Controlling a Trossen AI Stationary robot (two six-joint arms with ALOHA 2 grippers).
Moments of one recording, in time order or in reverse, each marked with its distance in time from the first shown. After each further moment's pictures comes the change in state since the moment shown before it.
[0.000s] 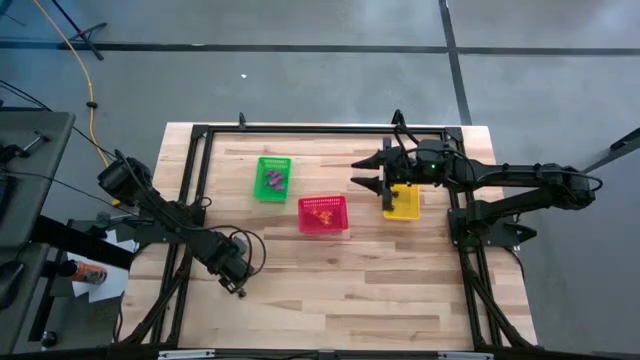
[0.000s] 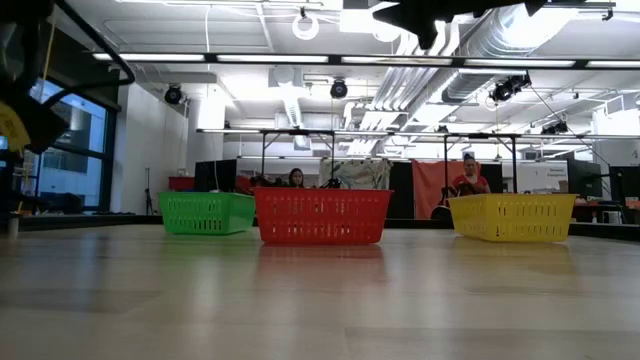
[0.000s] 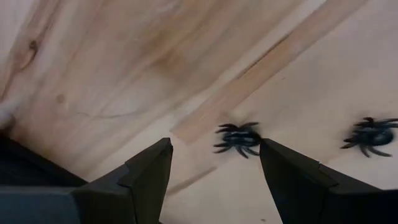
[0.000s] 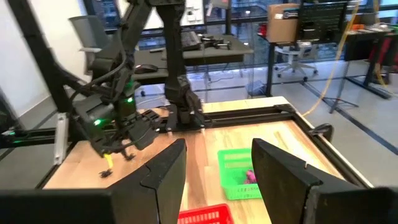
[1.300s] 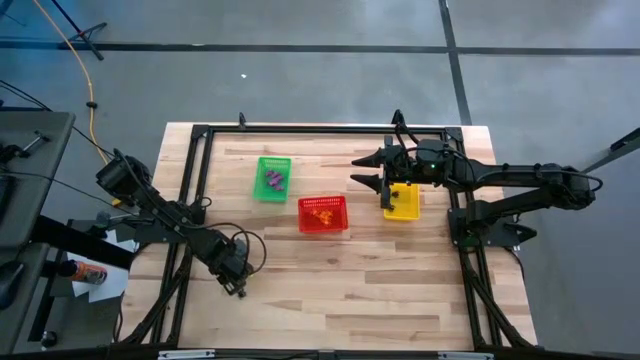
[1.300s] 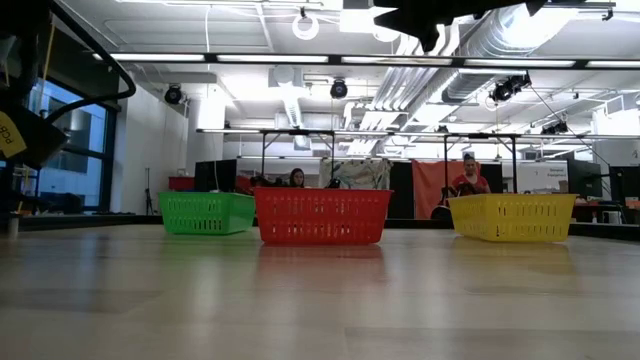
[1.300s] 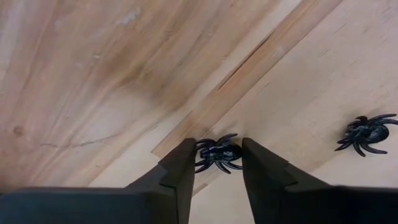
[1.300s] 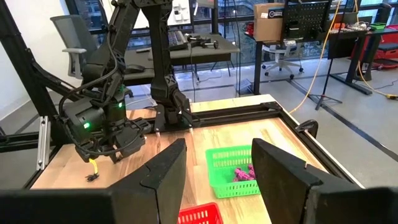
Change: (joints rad) left arm 0.000 -0.002 -0.102 0.139 0.004 0.070; right arm 0.000 0.000 0.000 -0.005 0.049 0.005
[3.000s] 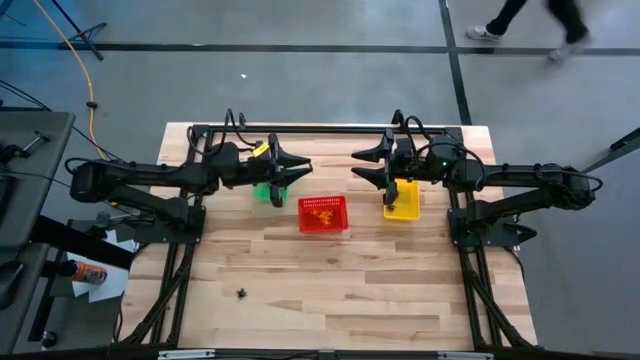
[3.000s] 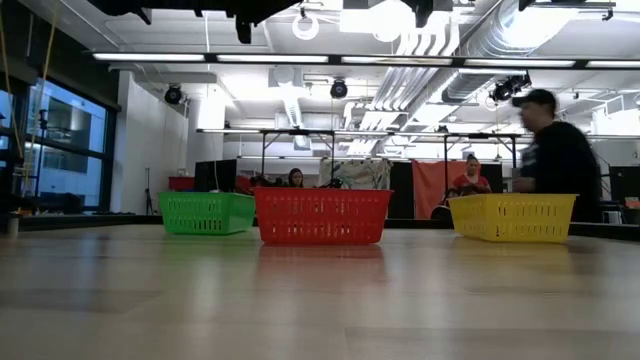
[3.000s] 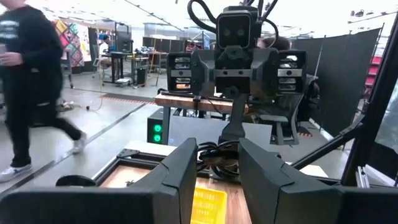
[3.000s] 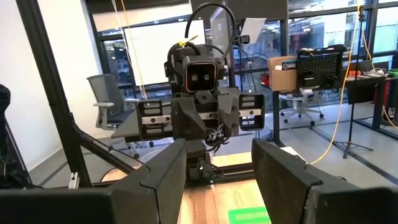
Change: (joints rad) left arm 0.776 -0.314 0.120 1.242 -0.185 1.256; right arm 0.001 0.000 0.000 0.237 -0.061 0.064
